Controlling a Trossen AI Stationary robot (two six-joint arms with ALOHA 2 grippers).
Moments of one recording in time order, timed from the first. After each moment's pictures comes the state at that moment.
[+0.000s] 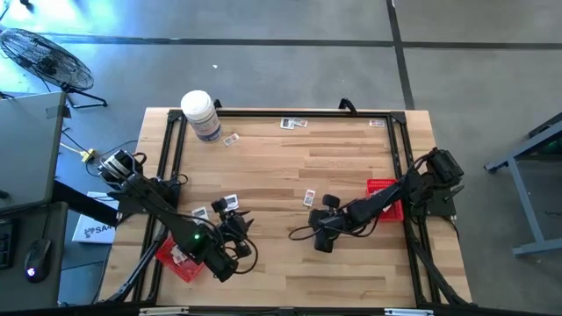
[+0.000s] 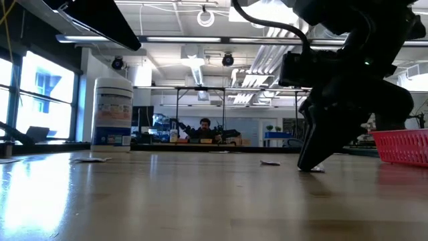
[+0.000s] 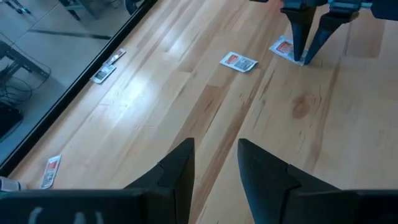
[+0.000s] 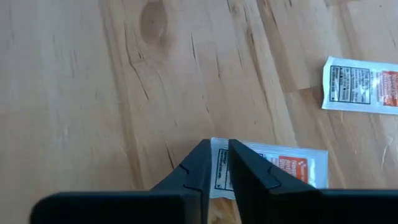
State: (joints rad) left arm -0.71 1.65 1.20 -0.85 -1.01 -0.94; right arm 0.37 1.77 0.87 -0.25 0.31 0.53
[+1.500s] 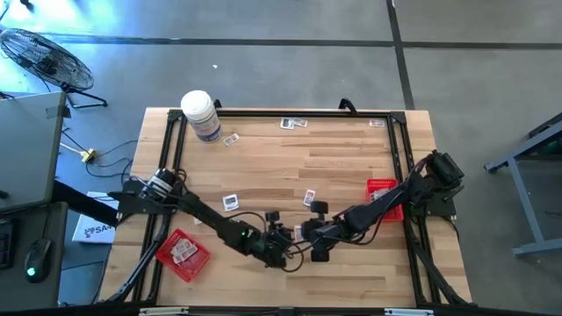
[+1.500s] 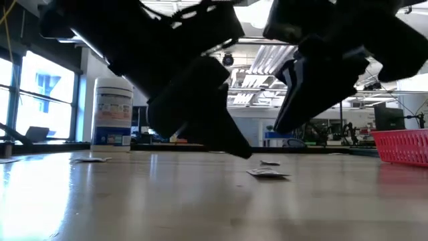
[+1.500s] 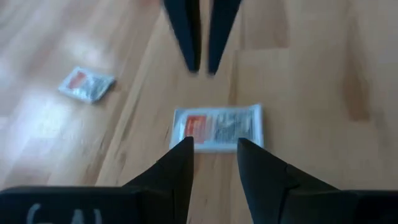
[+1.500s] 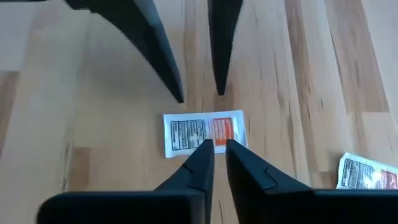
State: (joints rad) left arm -0.48 2.05 1.20 0.06 -0.62 -0.29; right arm 0.45 1.77 1.02 -0.26 0.33 0.36
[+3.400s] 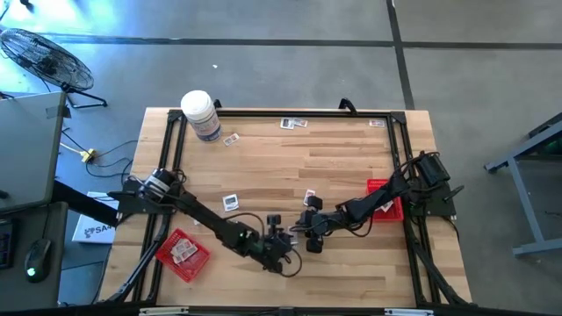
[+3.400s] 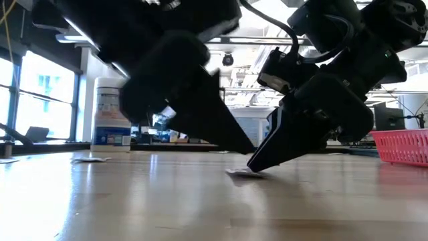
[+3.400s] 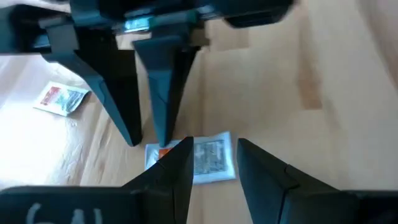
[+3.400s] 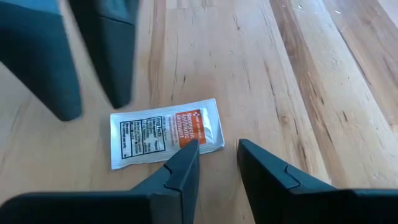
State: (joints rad) left arm -0.50 2.03 1.20 0.06 -0.56 -0.22; right arm 0.33 1.90 0.76 0.35 0.26 0.31
